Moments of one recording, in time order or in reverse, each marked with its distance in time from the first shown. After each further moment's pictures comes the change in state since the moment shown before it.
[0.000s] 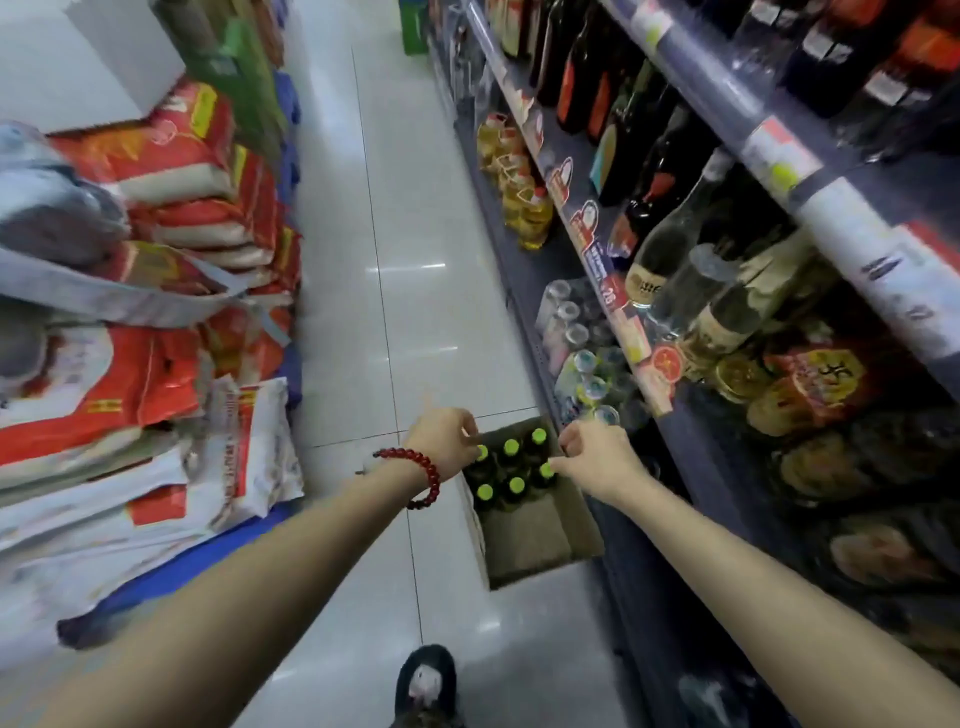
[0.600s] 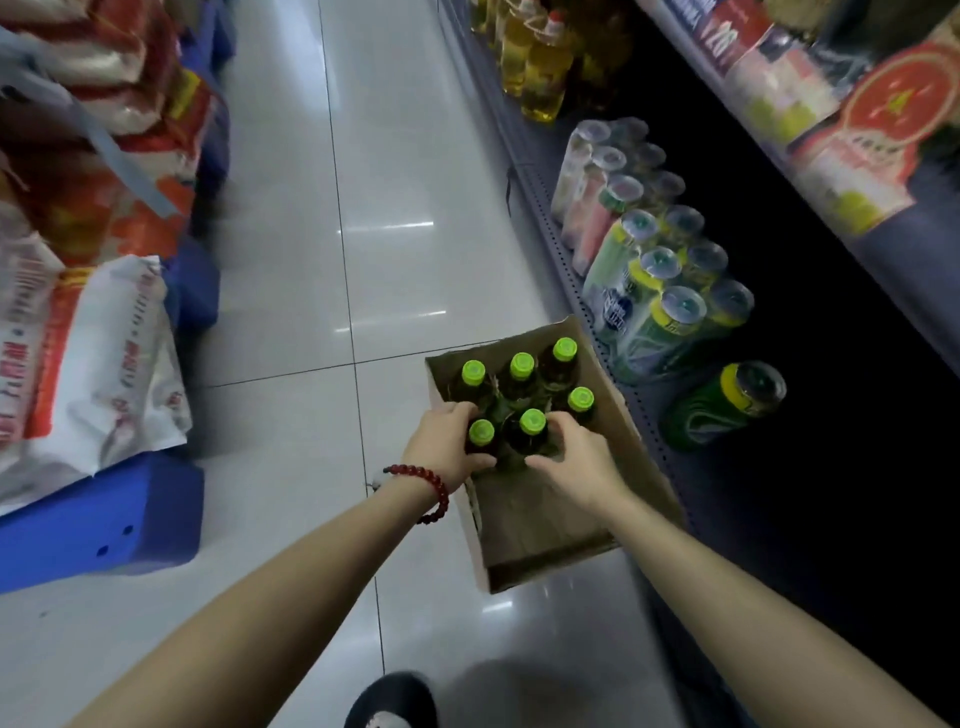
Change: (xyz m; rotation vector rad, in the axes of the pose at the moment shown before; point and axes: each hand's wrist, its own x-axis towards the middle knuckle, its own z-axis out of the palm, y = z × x) left_hand 0.180 -0.166 0.270 0.014 0.082 0.089; right_hand 0.184 0.175 0.267 0.105 0.027 -0.088
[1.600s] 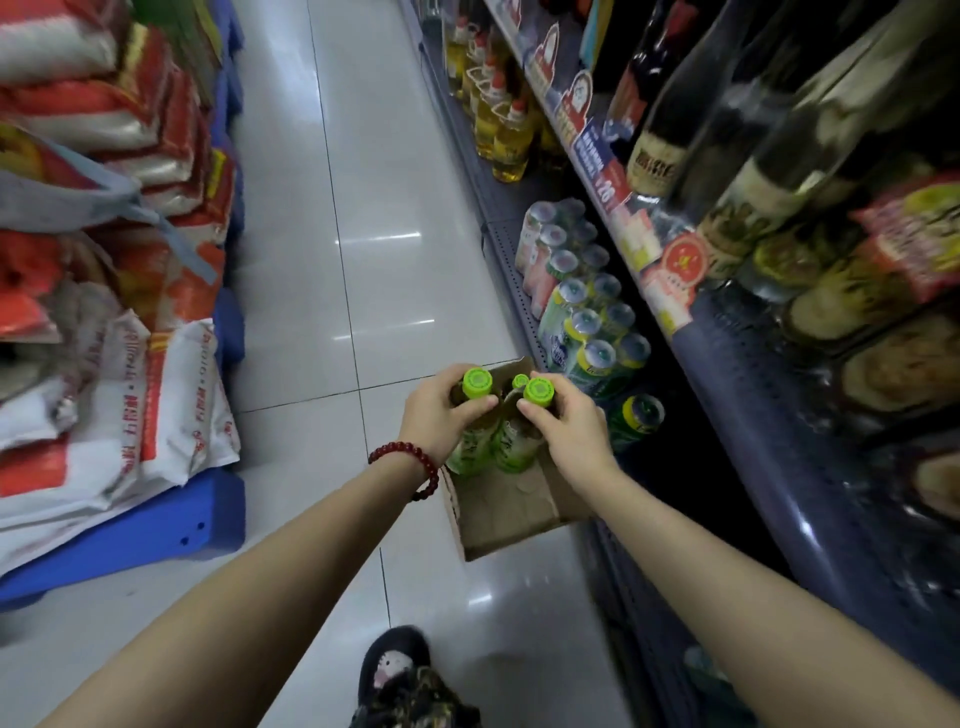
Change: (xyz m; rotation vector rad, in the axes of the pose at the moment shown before) left_hand -0.089 0.122 -0.138 -0.580 0.209 0.108; right_hand -0.105 -0.107 -0.136 0.376 0.263 -0.117
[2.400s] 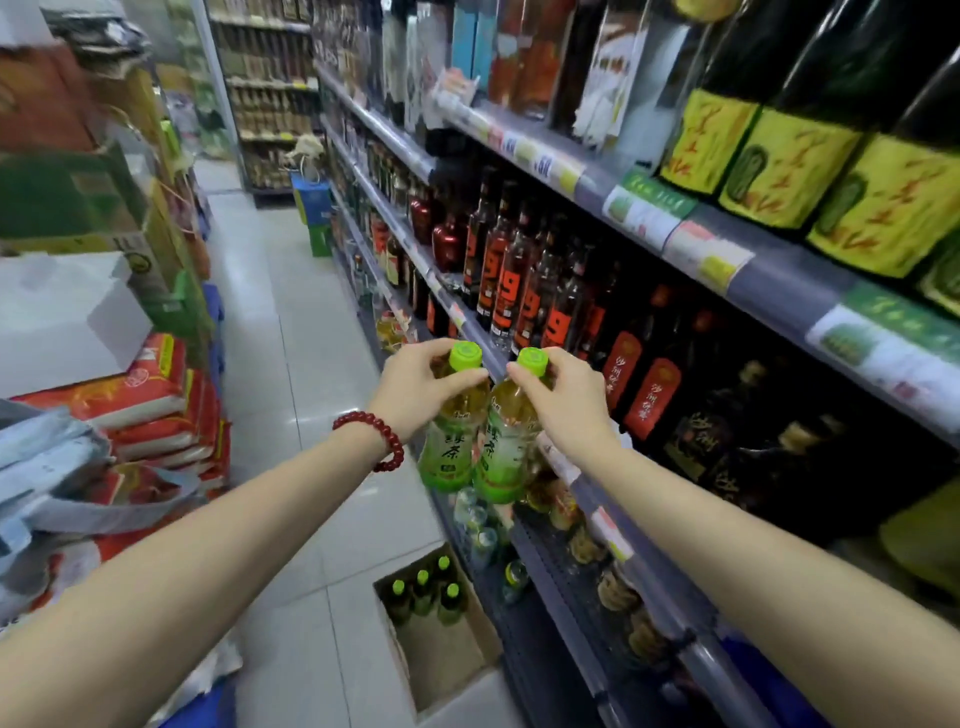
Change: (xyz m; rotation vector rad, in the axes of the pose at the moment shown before) left_hand -0.116 0.540 -0.180 0.041 -0.061 0.436; right_hand -0.142 -0.460 -0.325 -0.070 0.337 -0.310
